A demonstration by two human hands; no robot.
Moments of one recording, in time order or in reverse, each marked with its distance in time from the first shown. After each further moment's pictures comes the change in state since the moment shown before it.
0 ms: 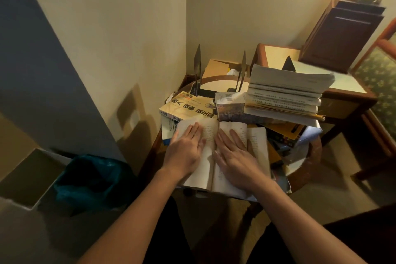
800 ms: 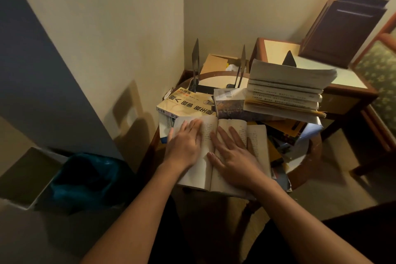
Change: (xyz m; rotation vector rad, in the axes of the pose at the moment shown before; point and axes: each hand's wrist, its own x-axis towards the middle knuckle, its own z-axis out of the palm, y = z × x) left_hand 0.017 -0.002 0.006 -0.159 0.000 -0.106; right_hand 0.005 -0.001 0.001 -0.054 -0.024 0.024
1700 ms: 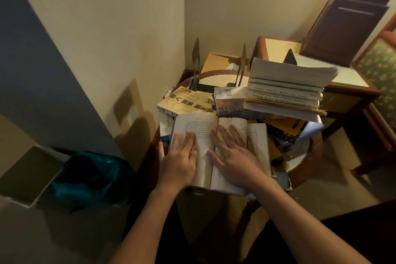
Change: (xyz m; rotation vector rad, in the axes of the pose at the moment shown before) left_hand -0.052 -0.009 0.013 0.024 0.007 -0.099; right_hand -0.004 -0.004 -0.001 0.031 0.016 -0.003
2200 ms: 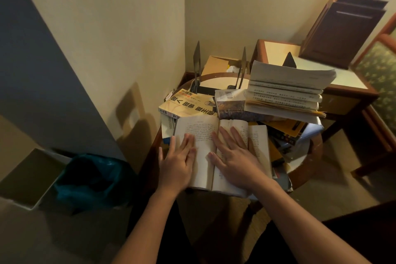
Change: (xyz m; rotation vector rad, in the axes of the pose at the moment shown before) left_hand 0.000 -0.015 0.008 -0.119 0.050 0.006; right_hand -0.001 -0.001 -0.001 0.010 0.014 -0.001
